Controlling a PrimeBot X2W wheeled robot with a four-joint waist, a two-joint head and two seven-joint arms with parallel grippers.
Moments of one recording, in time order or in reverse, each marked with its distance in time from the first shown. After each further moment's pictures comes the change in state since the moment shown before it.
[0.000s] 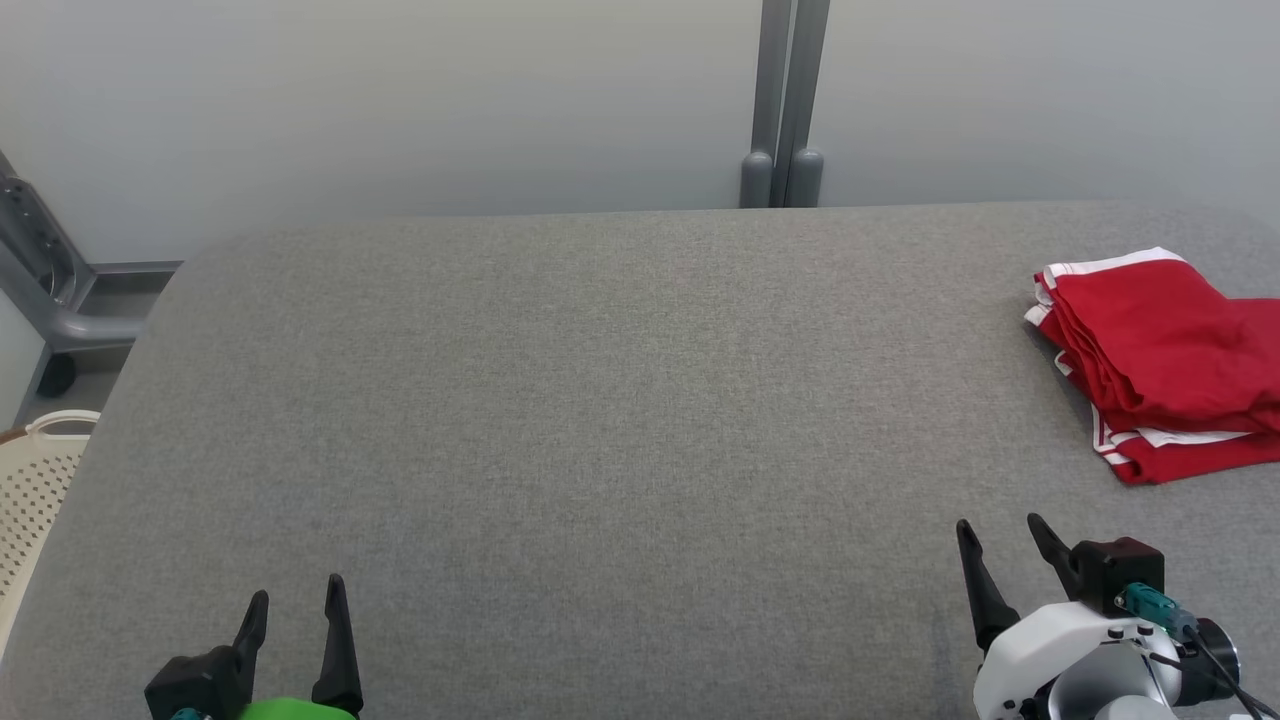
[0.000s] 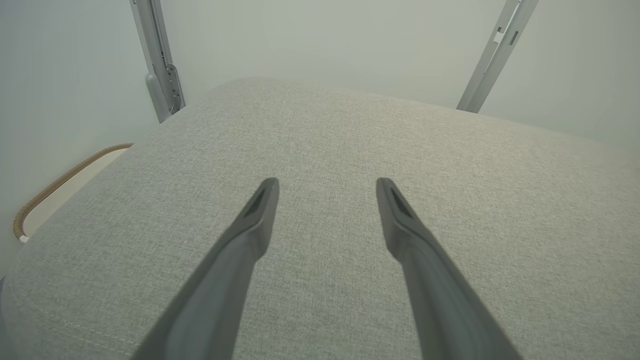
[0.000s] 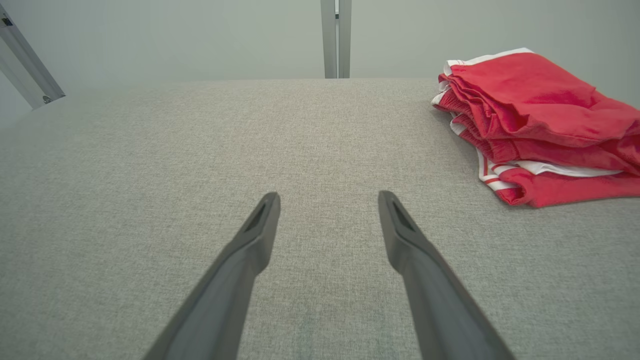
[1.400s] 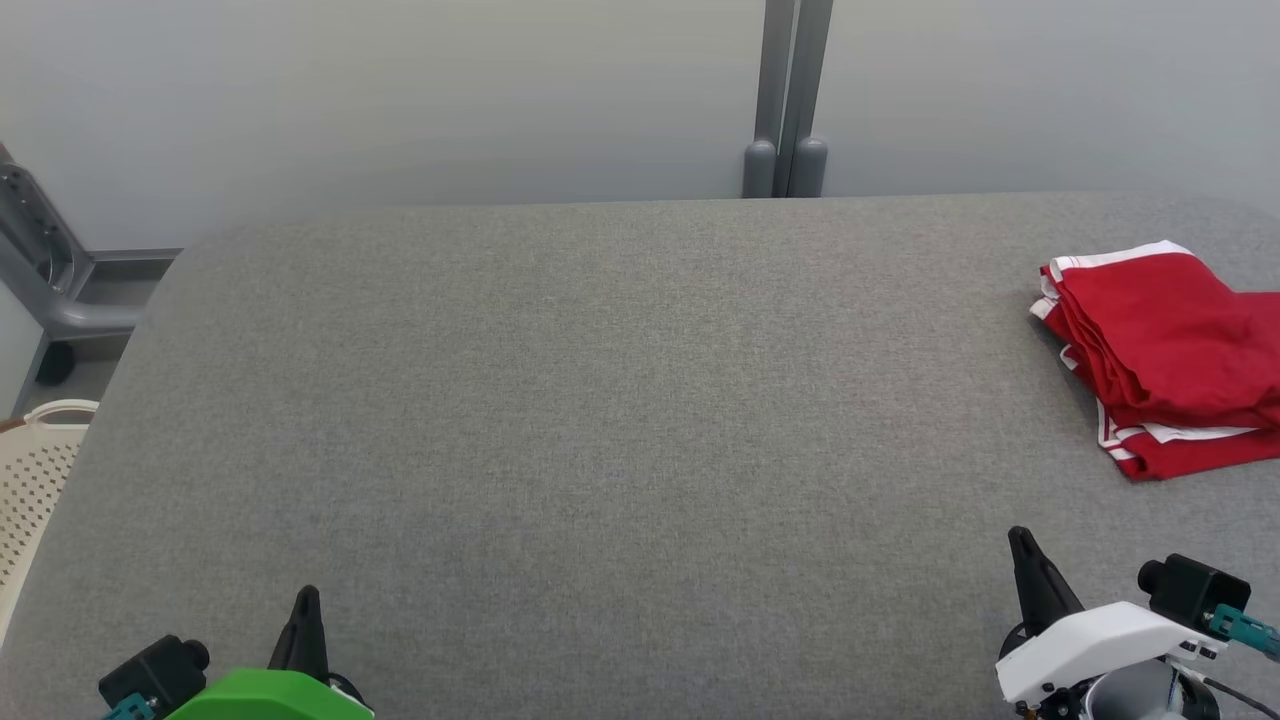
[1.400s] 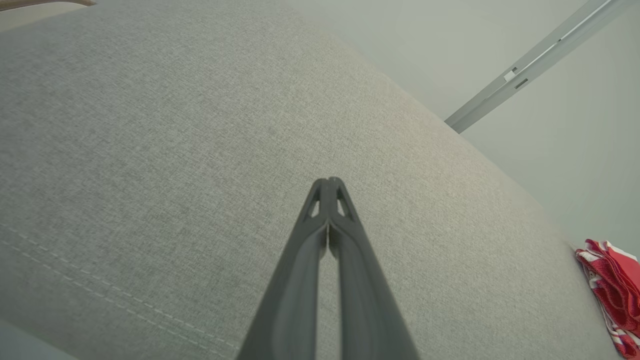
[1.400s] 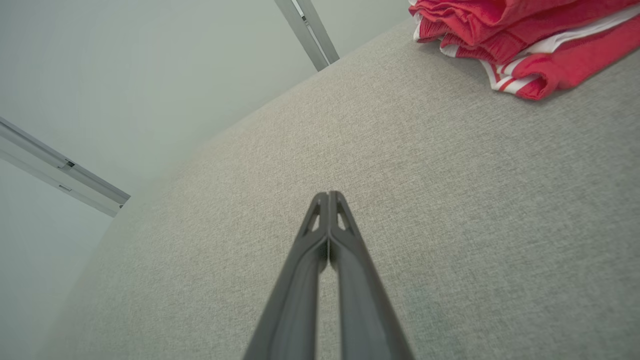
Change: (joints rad) left arm -0.030 -0.077 0.097 0.037 -0.332 -0.082 0.134; right arm 0.024 0.009 -0.018 -0.016 0.482 0.000 0.045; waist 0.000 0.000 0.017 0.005
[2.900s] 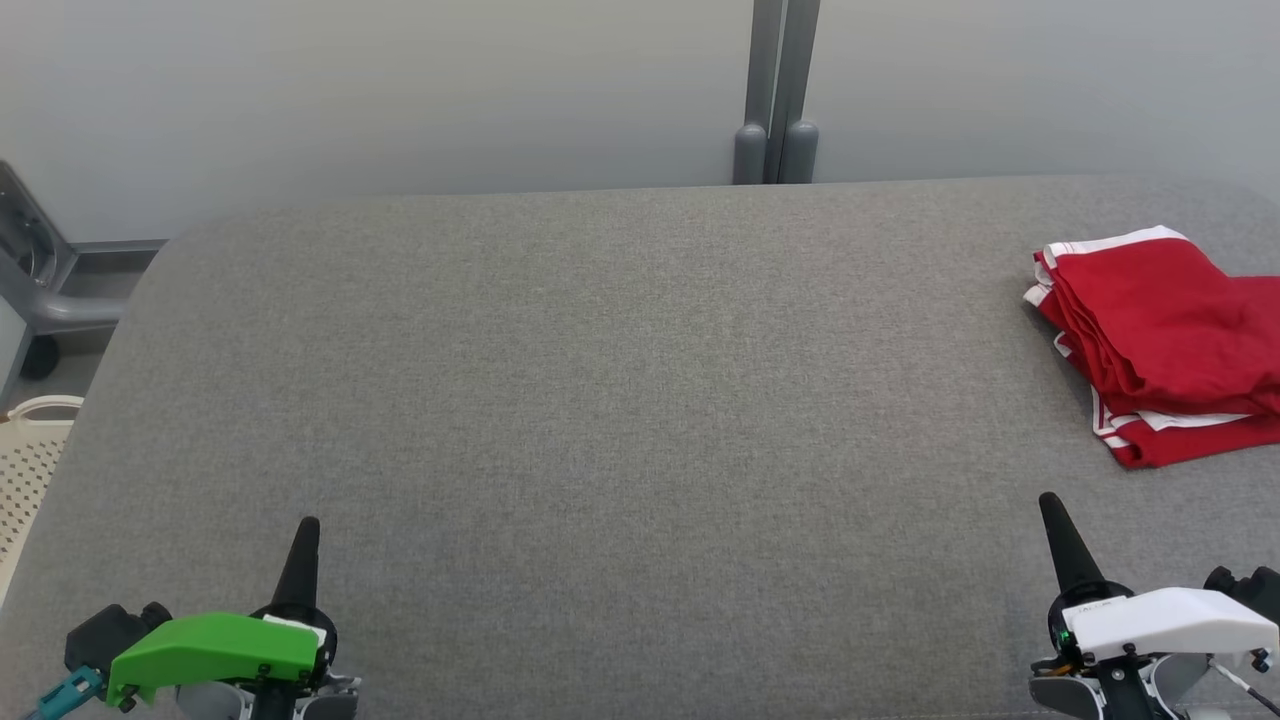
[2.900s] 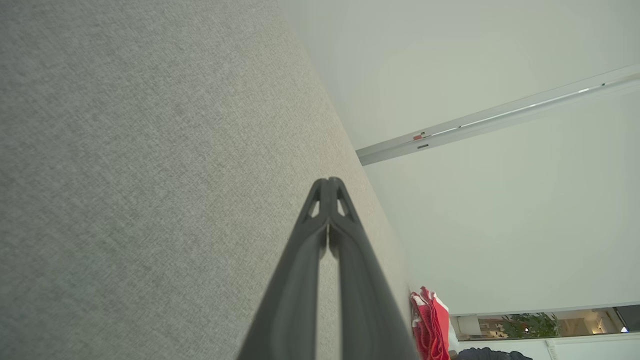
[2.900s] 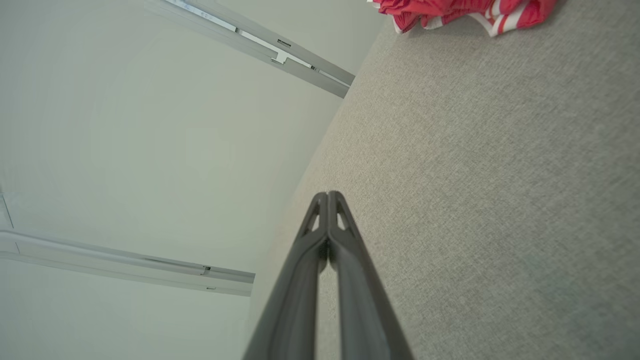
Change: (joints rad) left arm -0.084 -0.077 0.141 -0.014 -0.397 -0.113 0.148; right arm 0.000 -0.003 -0.033 -0.086 0.578 0.000 0.052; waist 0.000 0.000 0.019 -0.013
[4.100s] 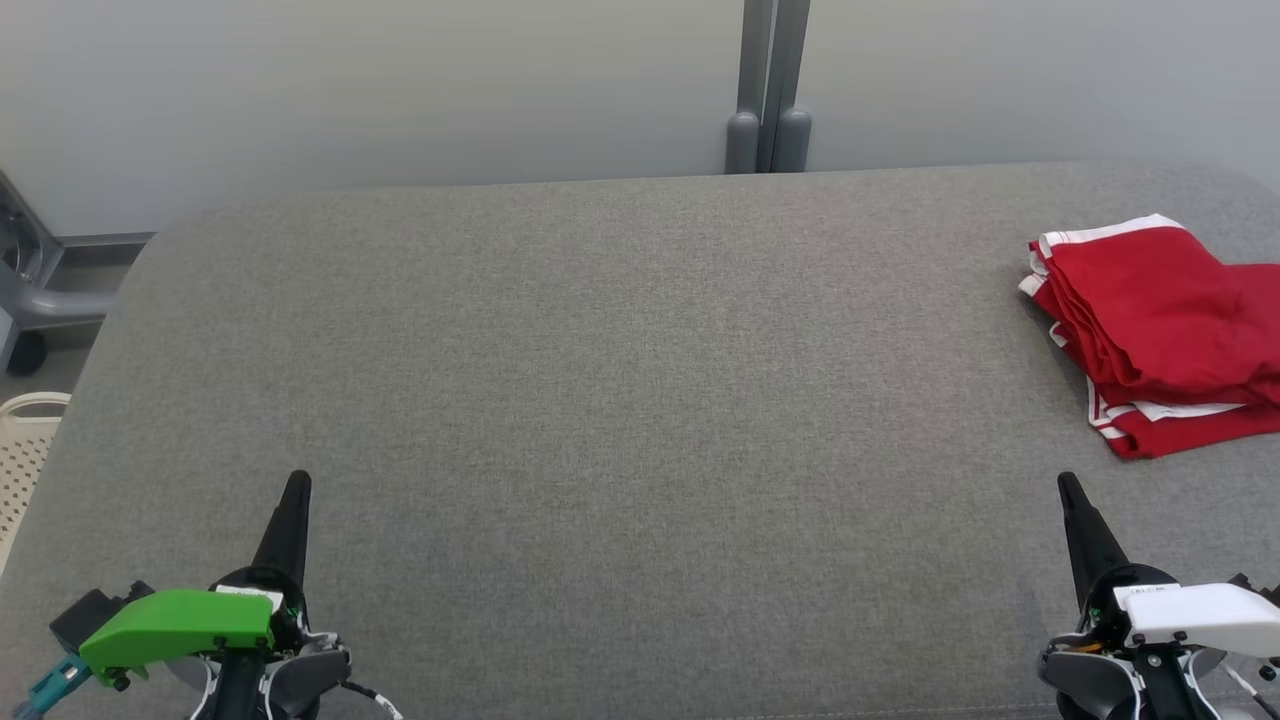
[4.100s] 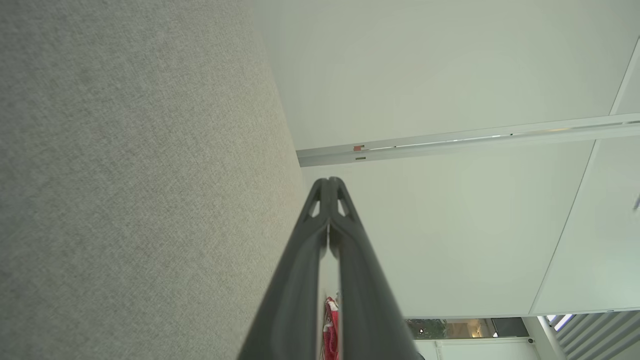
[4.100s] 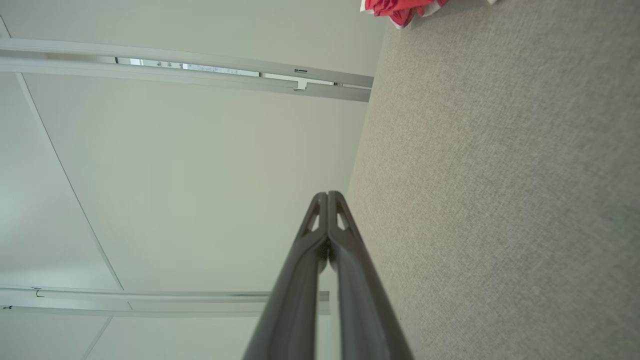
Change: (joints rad) left arm -0.049 -0.042 0.084 -0.007 -0.233 -0.067 0.087; right arm 0.000 -0.003 -0.019 -0.050 0.335 0.000 0.027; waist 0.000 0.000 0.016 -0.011
